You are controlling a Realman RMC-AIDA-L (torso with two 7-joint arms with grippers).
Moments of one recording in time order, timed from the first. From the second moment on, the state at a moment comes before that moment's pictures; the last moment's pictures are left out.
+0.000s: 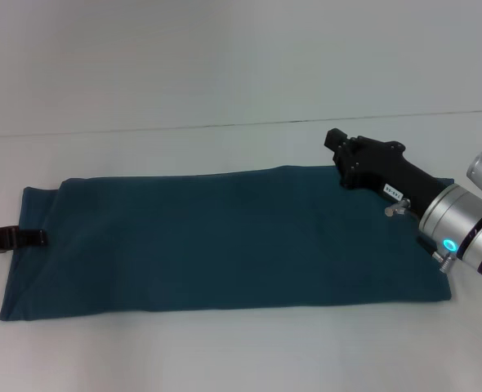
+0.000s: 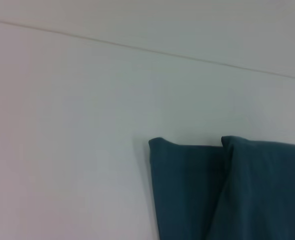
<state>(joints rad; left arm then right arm) -0.58 -2.10 -2.41 -0.90 -0.54 1.02 -2.49 0.66 2.09 -0.60 -0.10 -1.32 -1.14 0.76</state>
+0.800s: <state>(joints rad) -0.61 -2.08 -2.39 -0.83 -0.54 1.04 -2.47 0.67 2.09 -0.61 -0.10 -1.32 -1.10 0.78</state>
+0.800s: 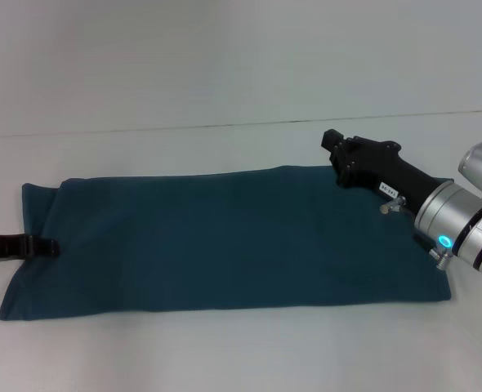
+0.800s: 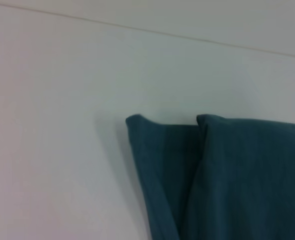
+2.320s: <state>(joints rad) -0.60 -2.12 -2.39 -1.12 -0.66 1.26 -2.43 0.69 2.11 -0.57 -0.08 -1.31 -1.07 0.69</state>
